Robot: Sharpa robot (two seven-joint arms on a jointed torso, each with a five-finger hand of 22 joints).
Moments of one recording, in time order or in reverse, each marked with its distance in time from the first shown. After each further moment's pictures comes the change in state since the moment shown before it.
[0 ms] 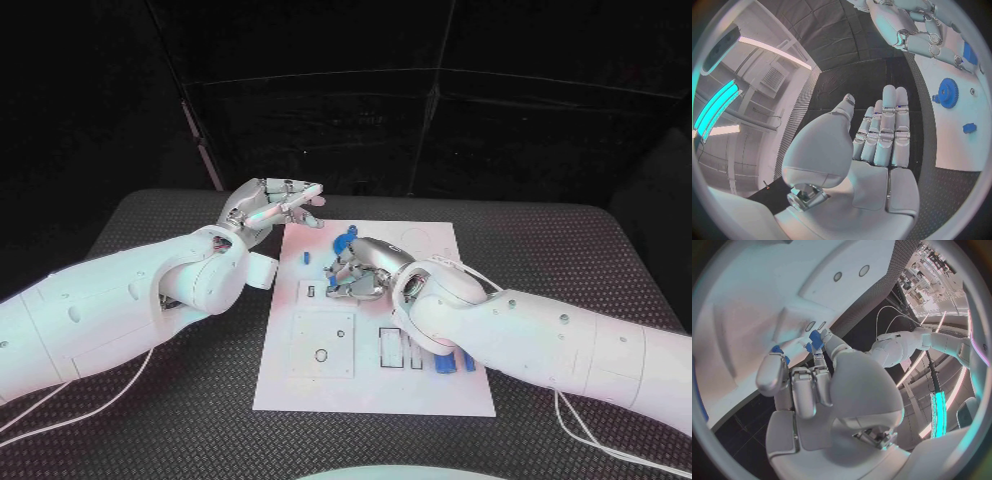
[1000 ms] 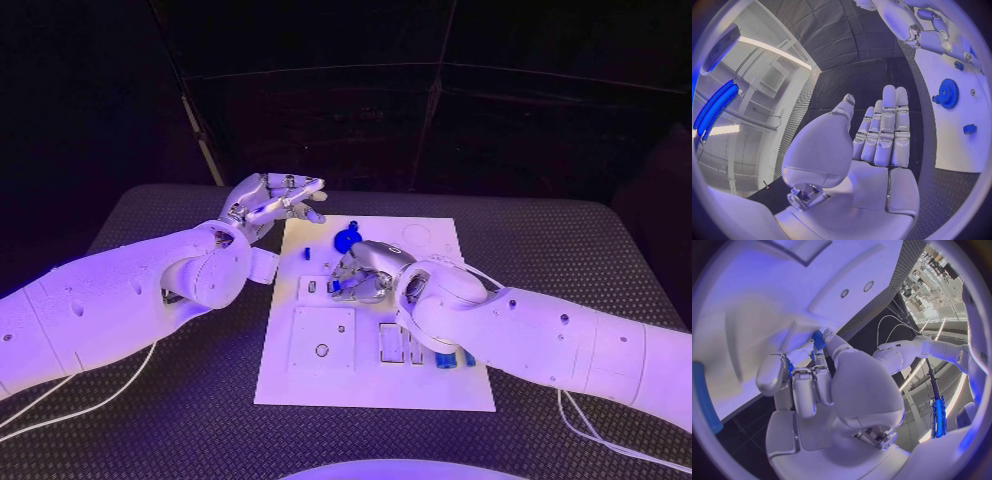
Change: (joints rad) left arm 0.000 0.005 0.000 -0.005 0.001 0.001 -0.001; left_hand 0.000 0.000 0.000 0.000 0.000 0.000 0.000 0.000 0.000 0.000 0.000 0.000 0.000 0.000 0.000 0.000 0.000 0.000 0.000 0.000 0.000 0.000; right arm -0.001 -0.005 -0.019 -0.009 -0.045 0.043 -0.002; right_hand -0.013 -0.014 0.000 0.000 -0.003 0.009 -0.006 0.000 -0.001 0.000 0.000 -0.004 0.000 -0.004 -0.004 0.000 0.000 0.000 0.000 0.000 0.000 -0.008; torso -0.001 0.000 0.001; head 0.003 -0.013
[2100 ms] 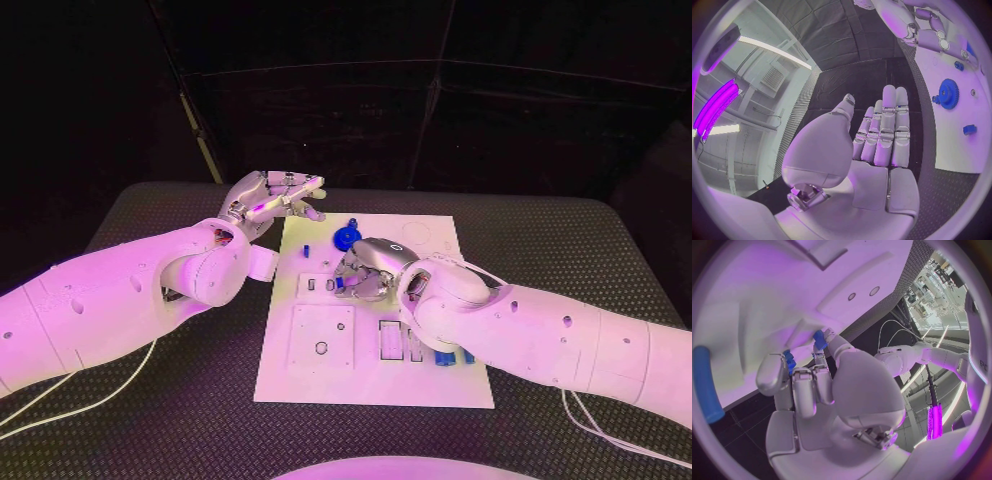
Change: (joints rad) left arm 0.000 0.004 0.000 -0.005 0.001 0.003 0.000; left_hand 0.000 0.000 0.000 0.000 0.000 0.000 0.000 0.000 0.000 0.000 0.000 0.000 0.000 0.000 0.000 0.000 0.000 0.000 0.000 0.000 0.000 0.000; right arm -0.001 -0.012 -0.001 0.013 -0.073 -0.012 -0.028; right_hand -0.019 -0.019 0.006 -0.006 0.019 0.001 -0.005 -0.002 0.000 0.000 0.000 -0.011 0.000 0.000 0.000 0.000 0.000 0.000 0.000 0.000 -0.004 -0.005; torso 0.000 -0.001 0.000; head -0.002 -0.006
